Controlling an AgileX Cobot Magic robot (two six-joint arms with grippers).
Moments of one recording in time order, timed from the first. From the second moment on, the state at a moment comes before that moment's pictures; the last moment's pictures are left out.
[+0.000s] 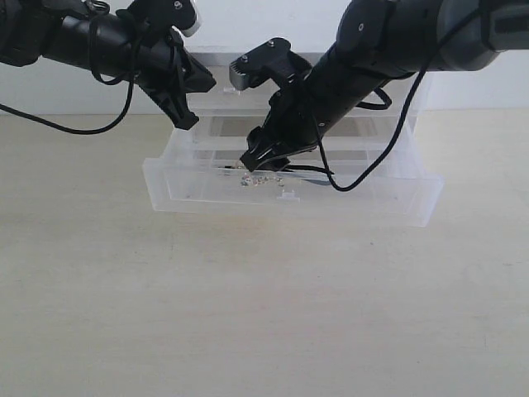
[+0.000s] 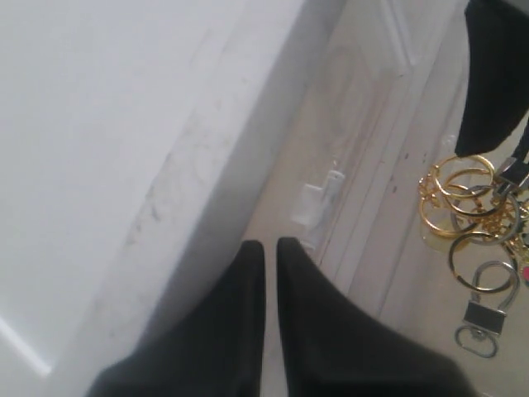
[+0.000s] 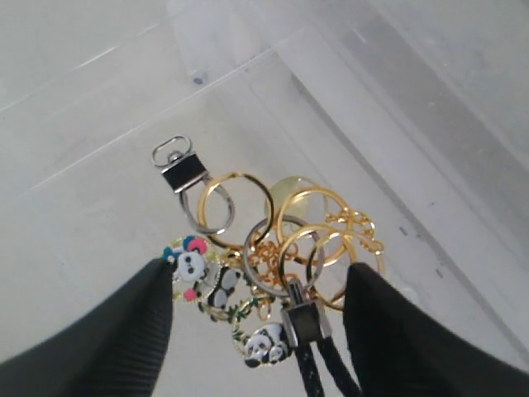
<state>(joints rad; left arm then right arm) -0.28 1.88 -1.41 -0.94 0.42 1.71 0.50 2.01 -1.53 0.43 0.62 -0.70</state>
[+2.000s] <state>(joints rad) -0.28 1.88 -1.41 -0.94 0.42 1.71 0.50 2.08 -1.54 0.37 0.51 -0.42</state>
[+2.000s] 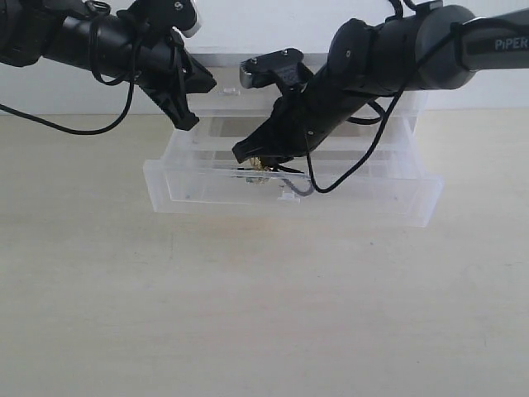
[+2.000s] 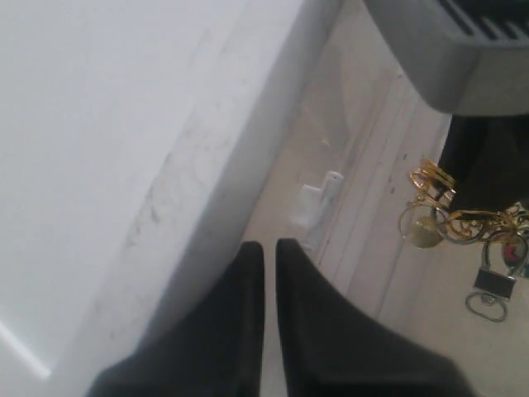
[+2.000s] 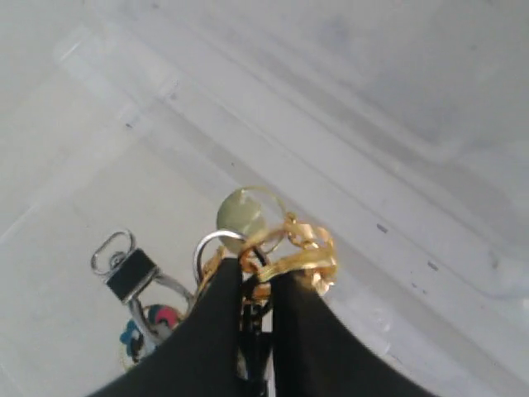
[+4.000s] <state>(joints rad) -0.28 1.88 -1.41 -0.94 0.41 1.71 0.54 1.44 -1.08 0.58 0.56 -0.53</state>
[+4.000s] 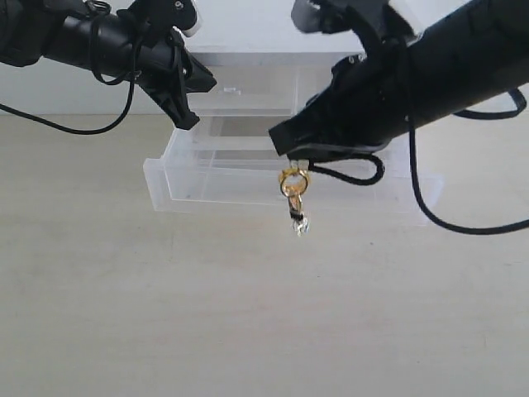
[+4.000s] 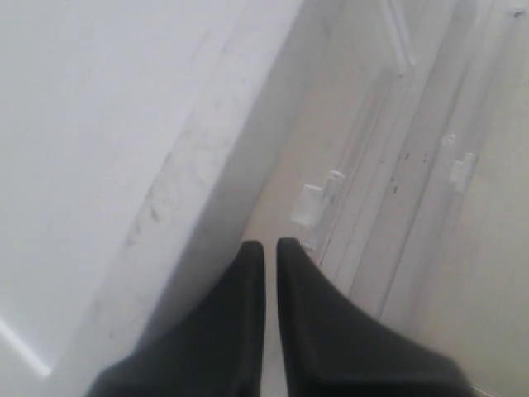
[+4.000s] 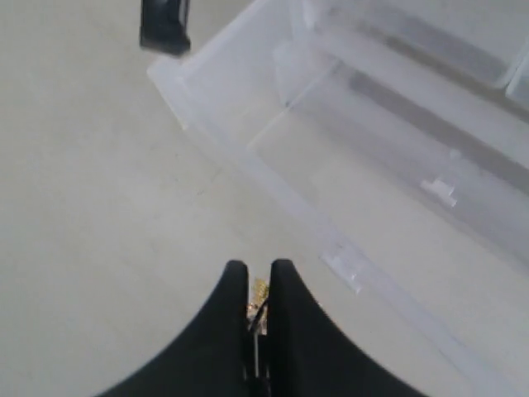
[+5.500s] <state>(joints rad) -0.28 1.62 -1.43 -1.01 0.67 1.50 0.54 1.36 -0.70 0.35 0.30 -0.27</state>
